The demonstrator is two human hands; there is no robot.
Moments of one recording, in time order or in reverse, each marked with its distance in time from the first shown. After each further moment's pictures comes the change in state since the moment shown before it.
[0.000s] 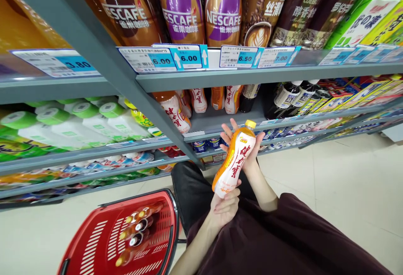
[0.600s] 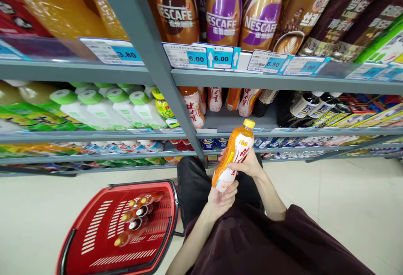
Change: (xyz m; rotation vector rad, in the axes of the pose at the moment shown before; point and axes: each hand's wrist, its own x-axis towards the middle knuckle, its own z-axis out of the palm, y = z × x) left_hand 0.006 0.025 -0.009 0.163 -0.070 0.174; right_hand -0.021 0.012 0.000 -0.757 -0.106 0.100
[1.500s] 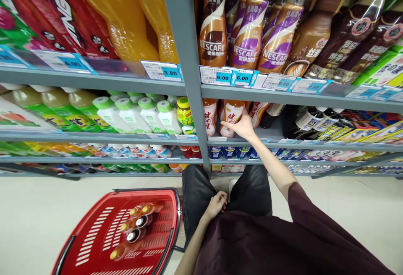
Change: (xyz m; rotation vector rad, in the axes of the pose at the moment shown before) left_hand -0.001 0.011 -0.204 1.225 0.581 0.039; right_hand 0.164 -0.025 -0.013 -0.844 0.340 -0.432
